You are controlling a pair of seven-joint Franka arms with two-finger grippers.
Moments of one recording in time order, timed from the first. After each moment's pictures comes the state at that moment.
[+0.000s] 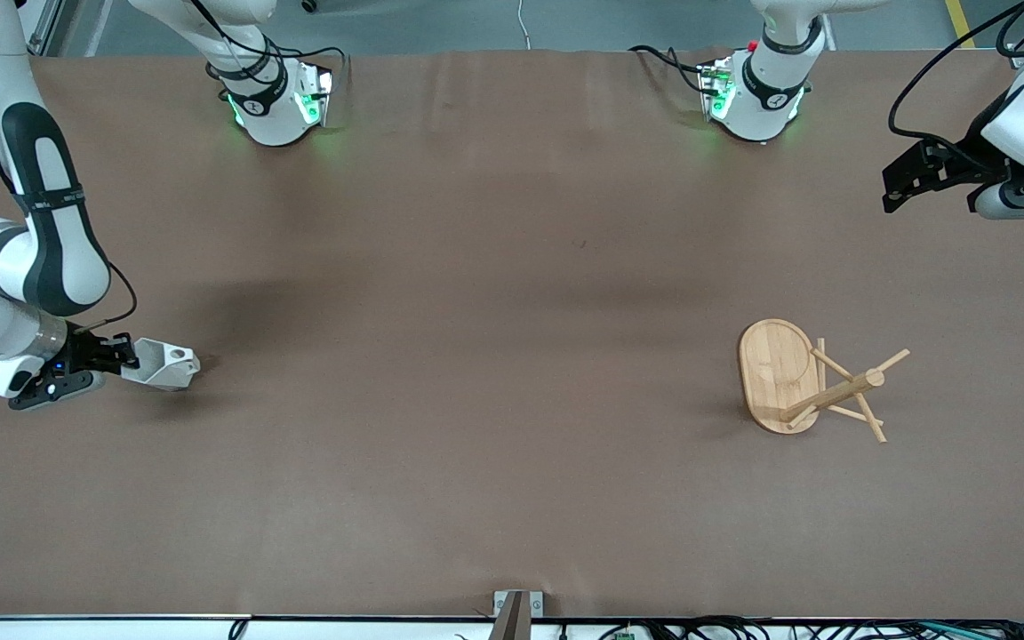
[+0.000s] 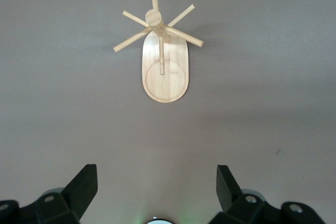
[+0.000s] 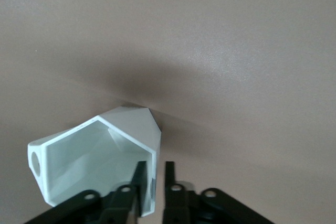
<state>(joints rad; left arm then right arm) 0.06 -0.06 -0.19 -1.57 0.01 1.49 -0.10 -0.14 0.45 -0.14 -1.91 0.10 2.31 -0.68</state>
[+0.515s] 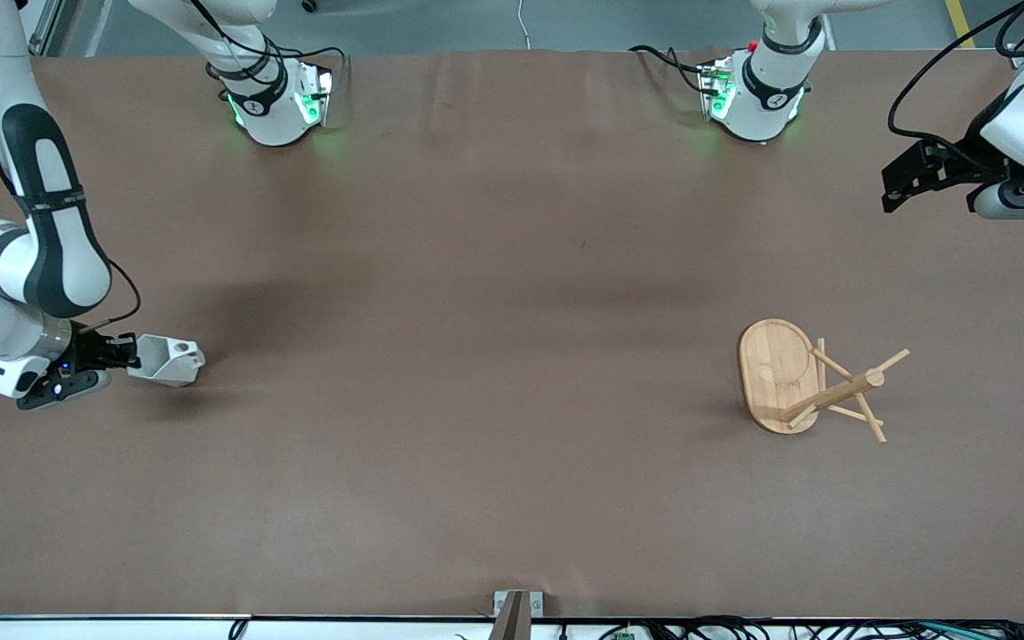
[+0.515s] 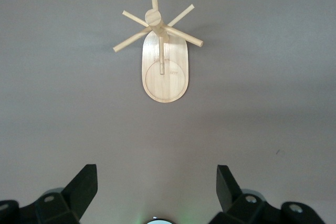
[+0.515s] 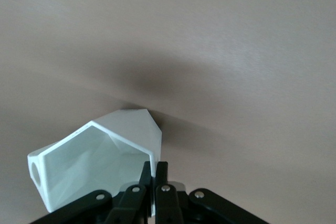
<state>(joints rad) 0.06 -0.06 -0.19 -1.57 0.01 1.49 -0.10 -0.13 0.43 -0.13 -1.88 0.17 2.19 -0.69</state>
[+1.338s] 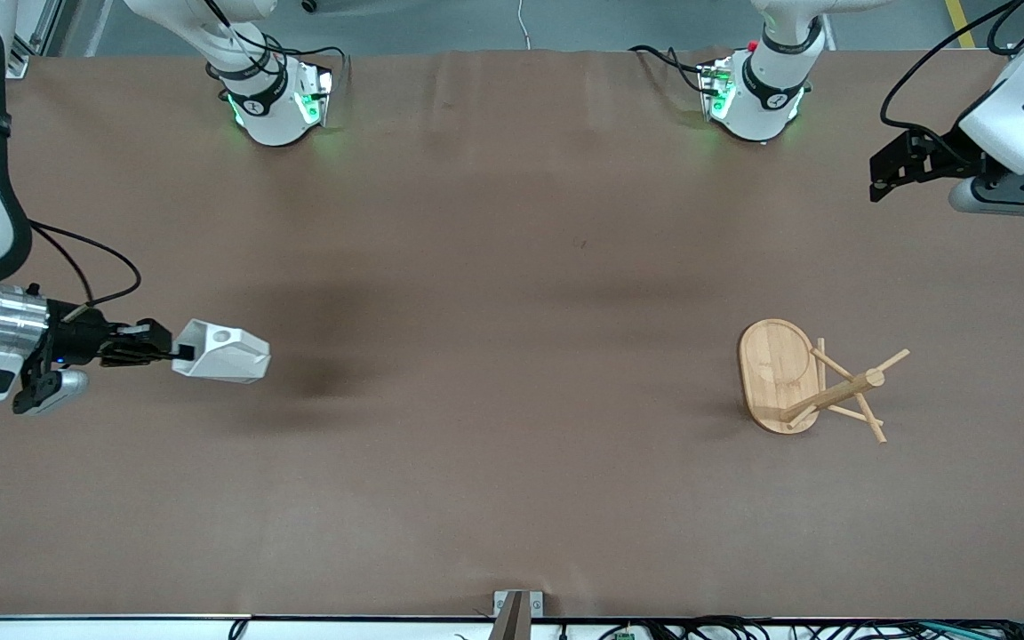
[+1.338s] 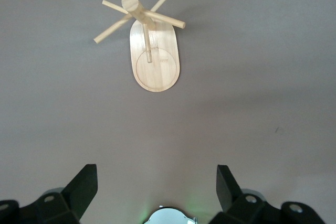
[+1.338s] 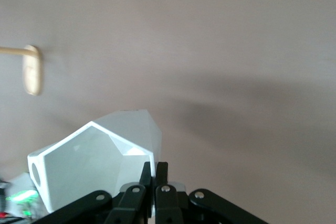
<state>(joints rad) 0.05 -0.05 -0.20 -1.57 -0.01 1.45 -0.01 0.01 0.32 -0.12 -1.64 0.68 1.76 -0.45</state>
